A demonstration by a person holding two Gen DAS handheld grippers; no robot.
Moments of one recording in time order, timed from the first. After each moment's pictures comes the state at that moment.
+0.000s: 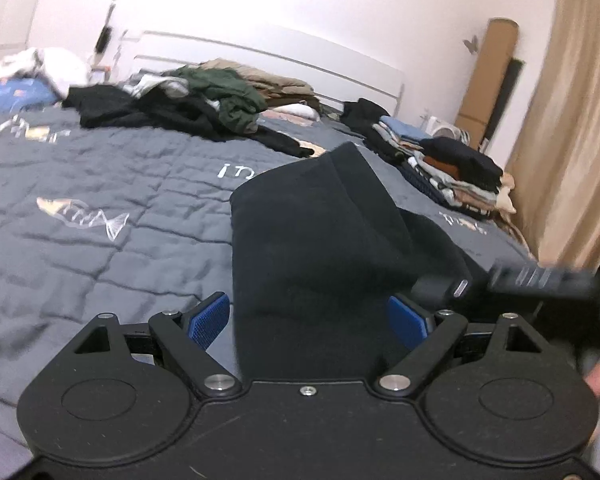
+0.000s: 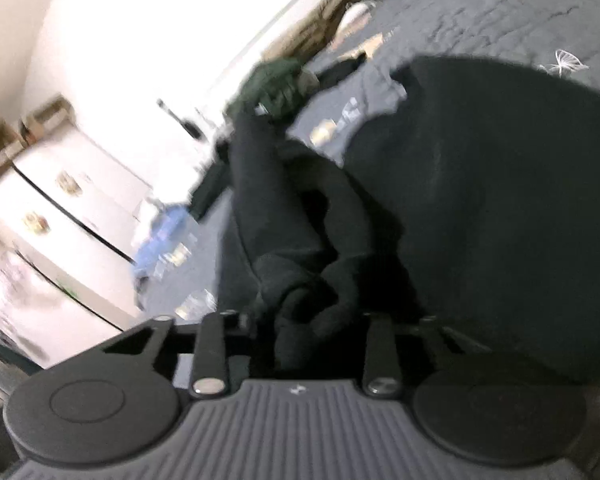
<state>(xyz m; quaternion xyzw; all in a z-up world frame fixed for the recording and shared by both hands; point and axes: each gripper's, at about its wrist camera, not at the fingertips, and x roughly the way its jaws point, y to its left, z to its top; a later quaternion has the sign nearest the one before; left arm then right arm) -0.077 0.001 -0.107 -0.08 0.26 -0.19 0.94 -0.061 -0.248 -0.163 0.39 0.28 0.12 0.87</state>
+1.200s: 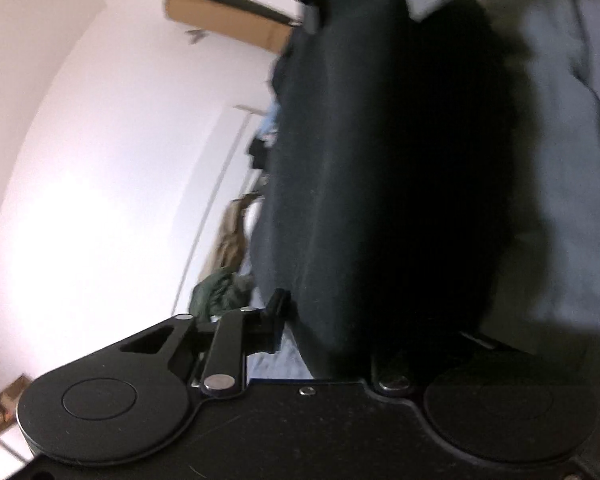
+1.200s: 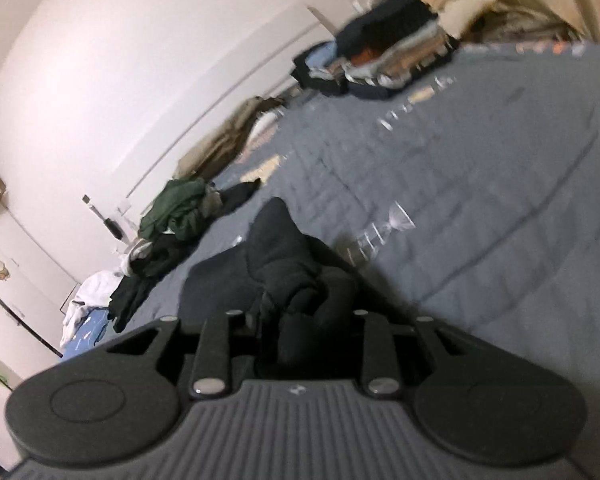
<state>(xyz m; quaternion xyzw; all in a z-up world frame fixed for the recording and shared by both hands) -0.125 -0.179 -0.213 0.57 0.02 -0.16 0.81 -0.108 -0.360 -0.144 0.35 0.21 -0.05 0.91</state>
